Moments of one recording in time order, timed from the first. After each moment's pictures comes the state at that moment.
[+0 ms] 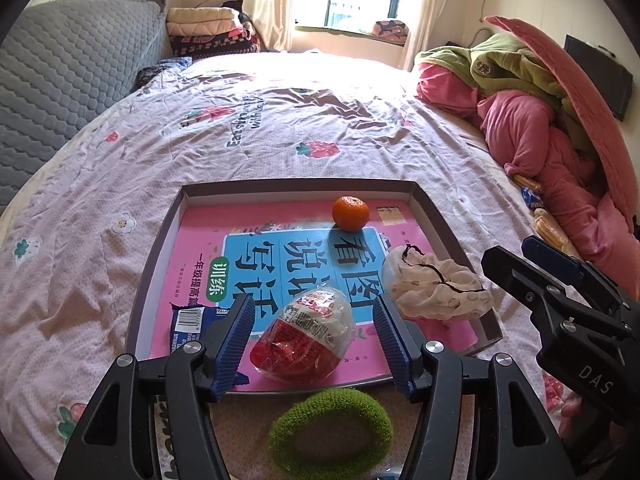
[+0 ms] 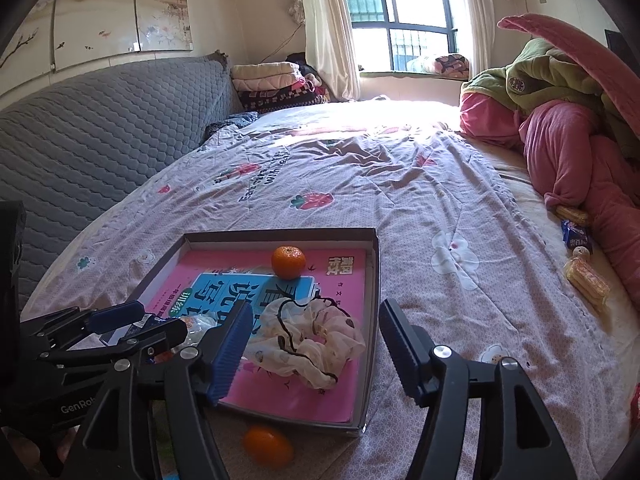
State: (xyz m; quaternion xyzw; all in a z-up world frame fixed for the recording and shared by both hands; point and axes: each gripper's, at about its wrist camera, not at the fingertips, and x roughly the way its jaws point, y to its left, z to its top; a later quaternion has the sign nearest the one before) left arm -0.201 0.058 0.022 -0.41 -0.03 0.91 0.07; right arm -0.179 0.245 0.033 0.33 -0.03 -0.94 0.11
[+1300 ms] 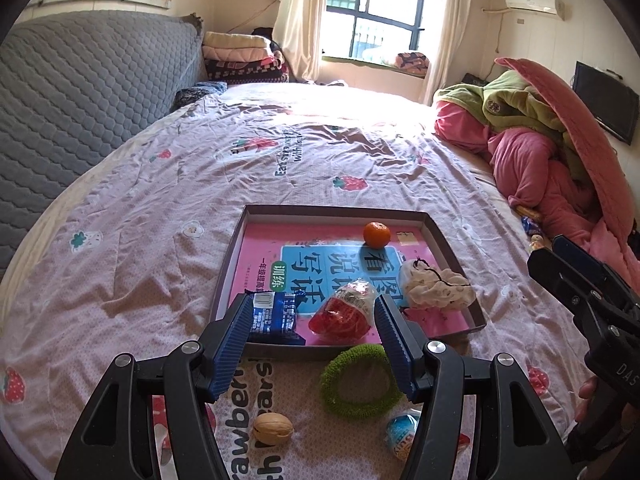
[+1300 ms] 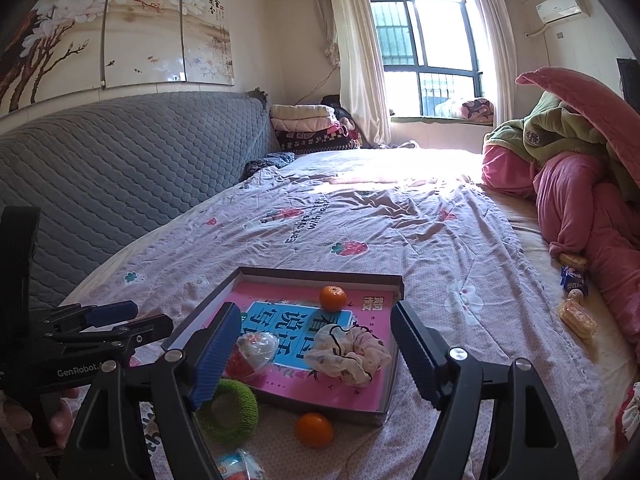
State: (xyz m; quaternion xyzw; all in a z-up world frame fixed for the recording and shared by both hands) left arm -0.123 0.016 0.074 -0.36 -0.04 0.93 0.02; right arm -0.111 0.238 0.087 0.24 -0.02 -0.95 0.17
